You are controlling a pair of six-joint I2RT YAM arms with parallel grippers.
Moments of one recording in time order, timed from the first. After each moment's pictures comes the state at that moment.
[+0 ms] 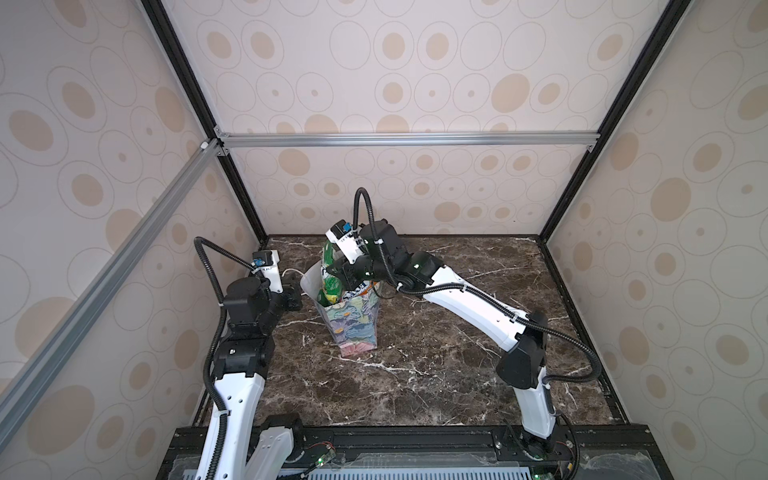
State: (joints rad) left arm 0.07 0.81 0.88 -0.36 0.17 -0.11; right arm 0.94 2.04 2.10 -0.49 -0.25 0.19
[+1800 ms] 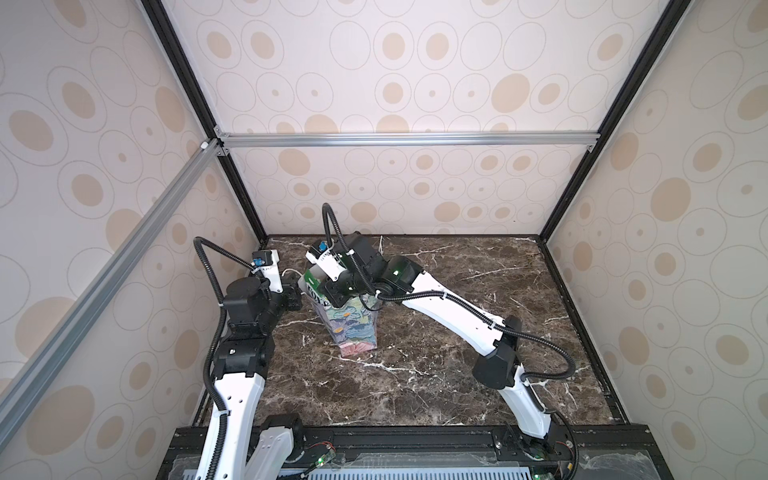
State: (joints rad) left arm 0.07 0.81 0.88 -0.35 0.17 -0.11; right arm 1.03 2.24 2.46 -0.82 -0.17 0.12
